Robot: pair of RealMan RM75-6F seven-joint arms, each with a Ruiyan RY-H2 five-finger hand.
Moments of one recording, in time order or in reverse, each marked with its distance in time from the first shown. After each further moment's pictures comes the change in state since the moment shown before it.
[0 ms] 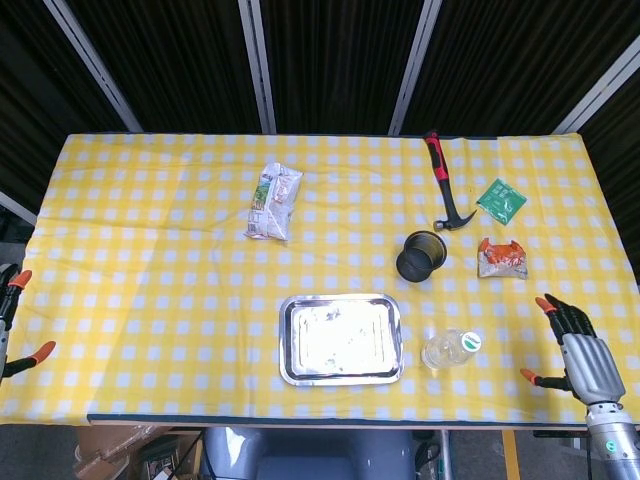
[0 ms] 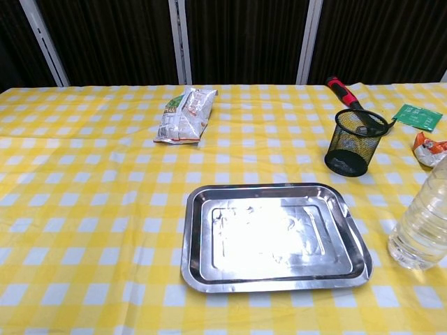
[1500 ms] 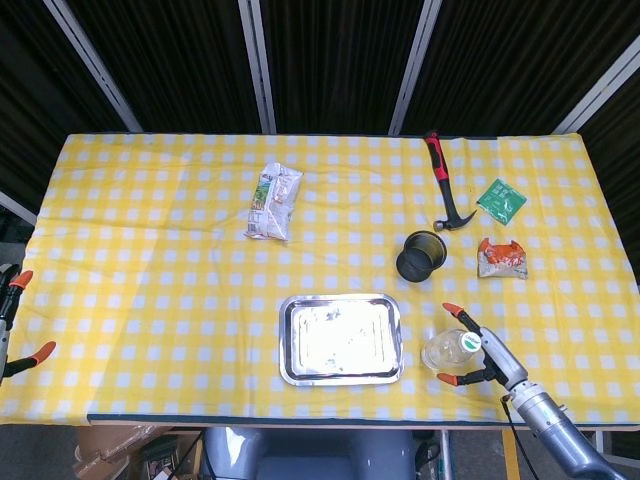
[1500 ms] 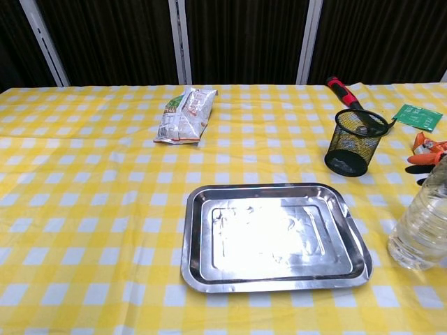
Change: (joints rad) left arm -0.002 0.002 -0.001 0.001 -0.006 -0.007 -0.003; right arm 0.220 -0.125 -0.074 0.047 -0.128 -0.215 0.728
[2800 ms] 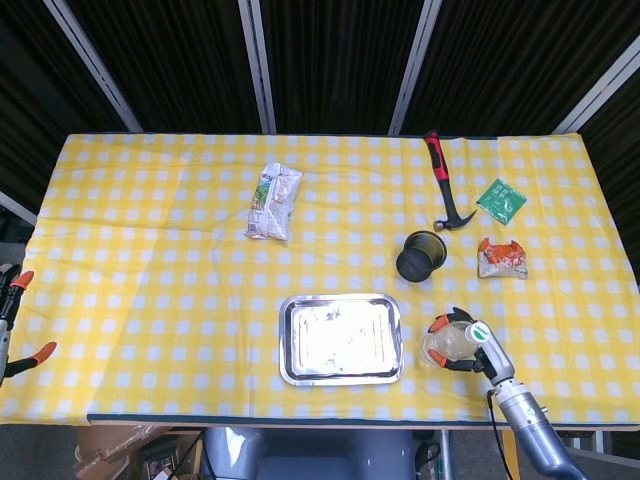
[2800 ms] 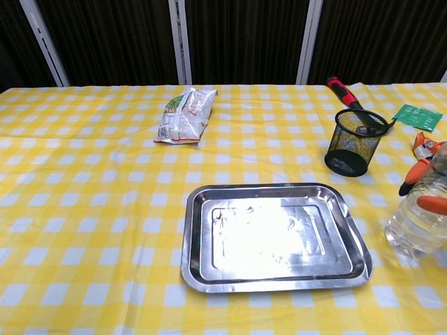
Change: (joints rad) left arm 0.001 0.000 0.001 -0.003 -0.002 0.000 0.005; right arm -0.042 -0.111 0.058 -0.033 0.113 0.081 -0.064
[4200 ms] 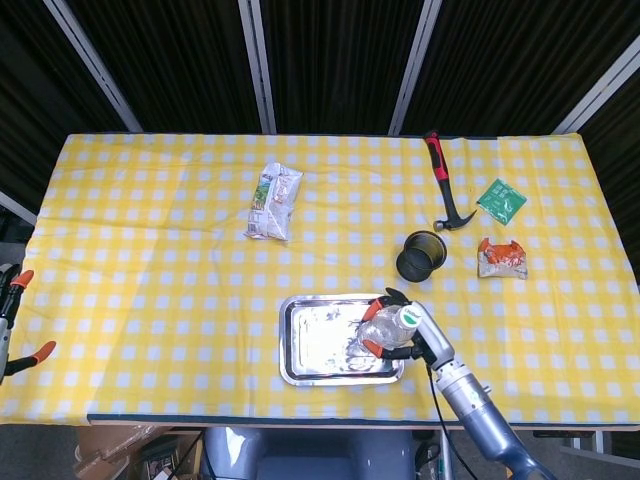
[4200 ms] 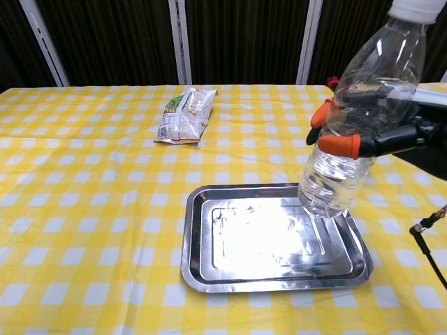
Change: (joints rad) left arm -0.007 -0.003 -0.003 0.003 -0.017 -0.020 0.007; right arm 0.130 -0.001 0.148 -0.386 0.170 -0.090 -0.335
